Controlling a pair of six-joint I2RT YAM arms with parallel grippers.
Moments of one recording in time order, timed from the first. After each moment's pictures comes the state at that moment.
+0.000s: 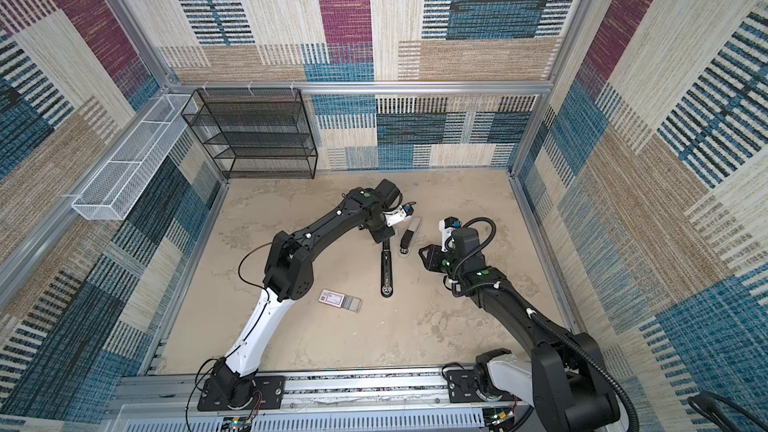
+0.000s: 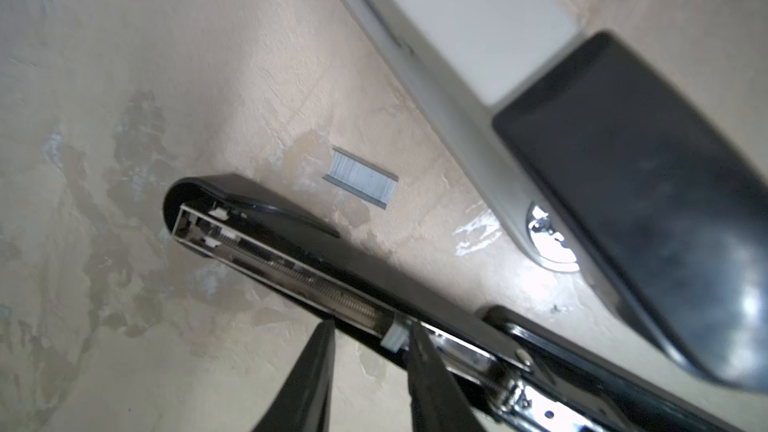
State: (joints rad) left arm -0.70 2.51 2.34 -1.06 -0.02 0.46; right arm 0.25 1.16 0.58 -0.08 -0.31 0.48
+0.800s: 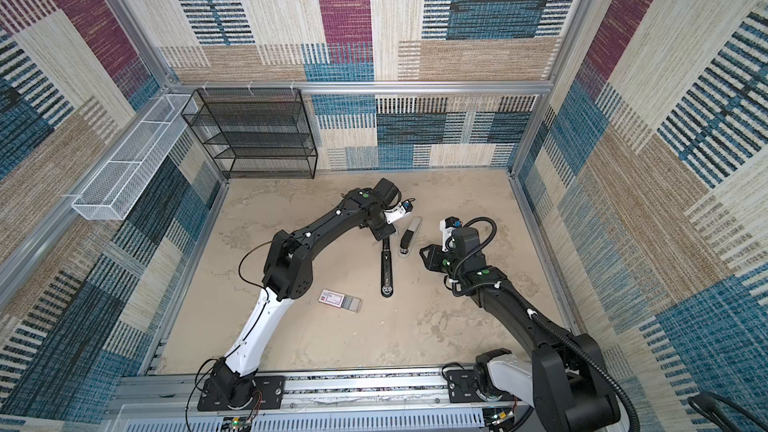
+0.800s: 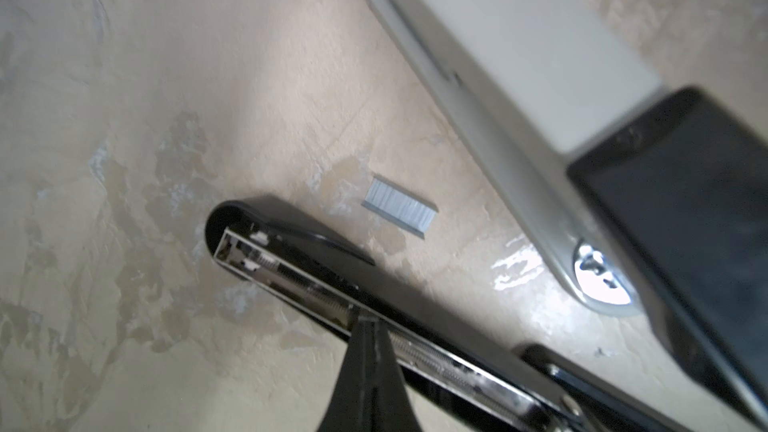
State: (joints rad) left arm -0.68 2.50 2.30 -0.99 -0.04 0.42; right arm 0.25 1.15 0.58 -0.10 -0.30 0.48
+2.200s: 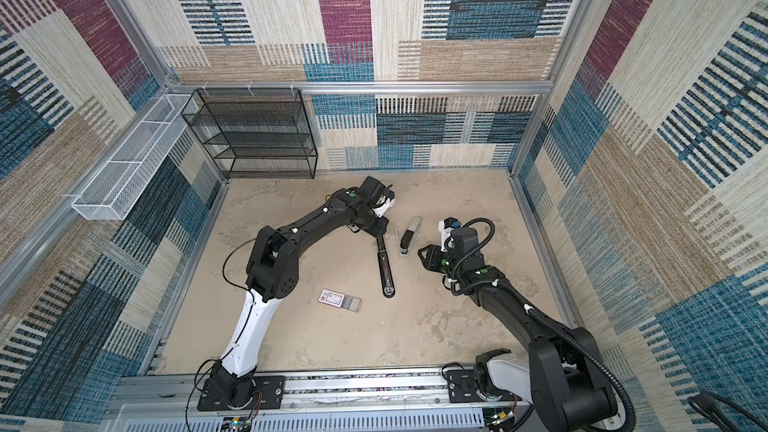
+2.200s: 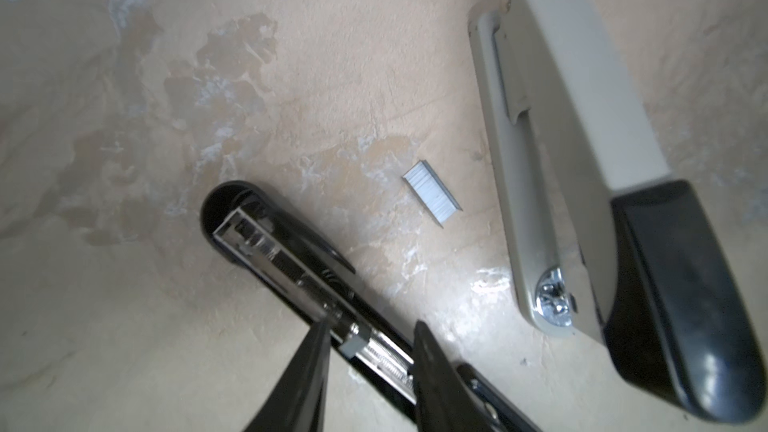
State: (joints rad) left arm -0.64 2.38 2.10 -0.85 0.06 -0.01; right arm 0.25 1.19 0.58 -0.07 -0.33 0.51
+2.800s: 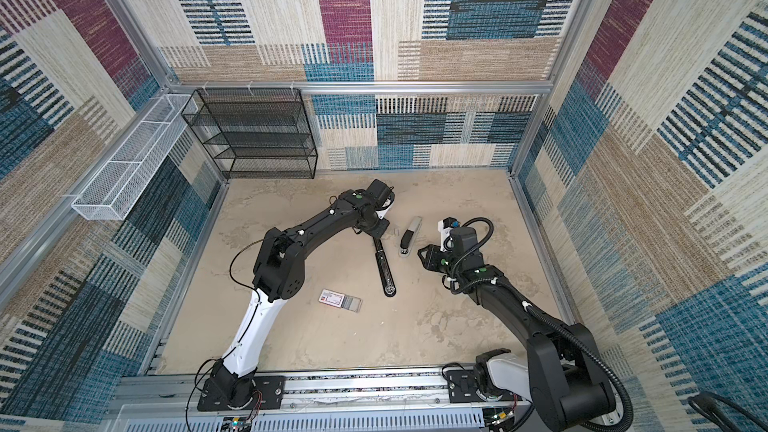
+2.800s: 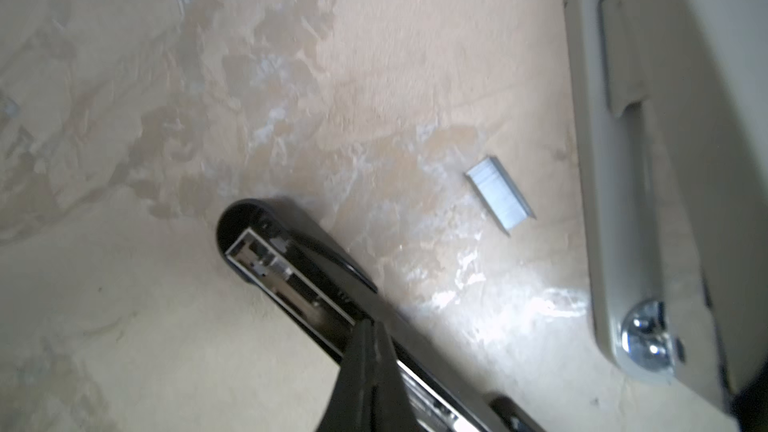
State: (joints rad) left arm -0.67 2.40 2.13 -0.91 -0.10 -0.03; right arm 0.25 1.21 0.58 -0.07 -0.33 0.50
